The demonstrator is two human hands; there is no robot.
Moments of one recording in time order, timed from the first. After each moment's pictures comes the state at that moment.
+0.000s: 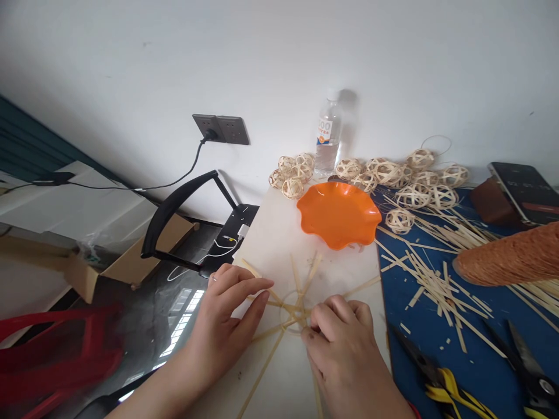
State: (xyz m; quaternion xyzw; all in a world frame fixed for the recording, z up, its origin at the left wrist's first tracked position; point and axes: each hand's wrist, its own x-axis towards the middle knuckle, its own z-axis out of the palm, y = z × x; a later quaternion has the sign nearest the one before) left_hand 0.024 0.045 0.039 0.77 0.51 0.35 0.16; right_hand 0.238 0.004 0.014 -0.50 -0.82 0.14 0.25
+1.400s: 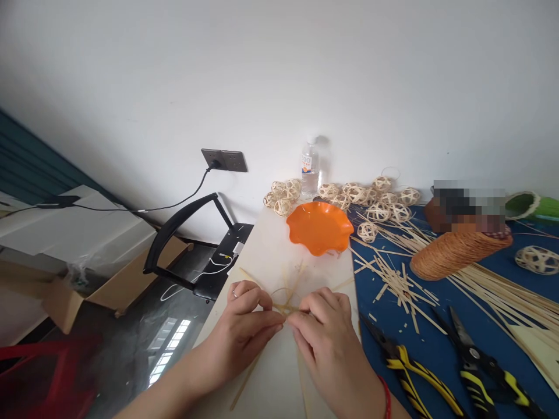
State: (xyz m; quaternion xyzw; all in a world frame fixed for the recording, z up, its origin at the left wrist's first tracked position) left_hand 0.034 0.027 0.050 0.86 0.37 0.29 0.19; right_hand 0.240 -0.003 0.036 -0.47 -0.80 0.15 0.34
